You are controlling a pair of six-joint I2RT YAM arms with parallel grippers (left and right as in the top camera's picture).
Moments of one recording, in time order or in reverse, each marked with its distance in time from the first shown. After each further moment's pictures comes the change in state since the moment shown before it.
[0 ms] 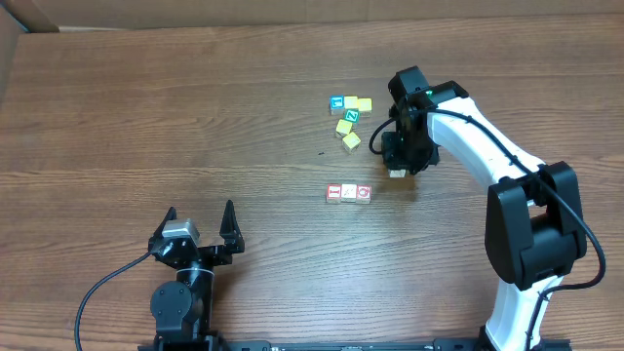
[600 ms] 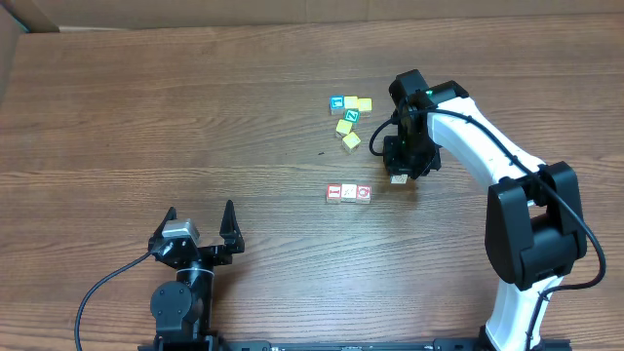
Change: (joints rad) left arm 0.000 0.000 0.000 0.000 0.000 0.000; right arm 0.000 0.000 0.000 -0.048 -0.018 0.022
